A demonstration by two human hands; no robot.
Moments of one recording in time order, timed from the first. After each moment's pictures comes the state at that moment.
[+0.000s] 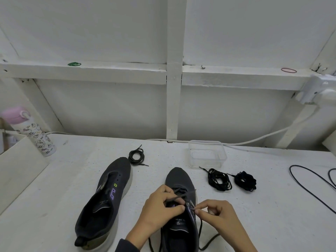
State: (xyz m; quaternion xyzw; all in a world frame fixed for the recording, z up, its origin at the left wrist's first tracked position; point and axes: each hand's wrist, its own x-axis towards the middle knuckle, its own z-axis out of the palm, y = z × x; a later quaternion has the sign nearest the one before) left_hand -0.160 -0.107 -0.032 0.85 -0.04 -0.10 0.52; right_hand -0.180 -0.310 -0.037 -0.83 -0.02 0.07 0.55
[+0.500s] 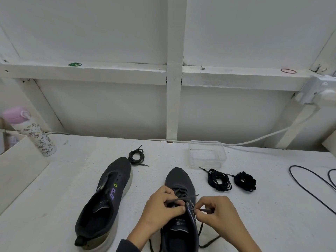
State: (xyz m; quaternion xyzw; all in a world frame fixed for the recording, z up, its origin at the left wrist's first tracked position) left_hand -0.158 -0.110 -0.040 0.83 -0.03 -0.10 0.54; right_hand -0.178 -0.303 -0.016 -0.91 -0.06 0.06 0.40
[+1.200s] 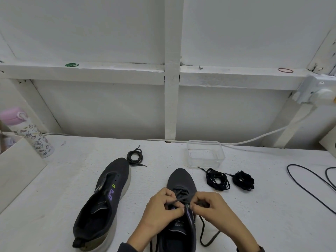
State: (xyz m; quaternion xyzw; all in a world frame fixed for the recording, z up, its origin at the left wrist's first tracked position) left_hand -0.161 -0.113 -0.046 0.83 -0.03 -0.11 0.54; right_hand -0.165 -0.300 -0.010 -0.84 -0.07 0.16 0.51
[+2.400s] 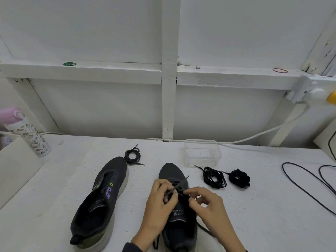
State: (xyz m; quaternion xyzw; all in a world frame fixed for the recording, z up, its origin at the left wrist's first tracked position) left_hand -0.162 -0.126 -0.054 0.84 -0.04 0.05 0.54; right_hand -0.180 -0.287 -0.028 -0.80 0.01 0.01 0.60
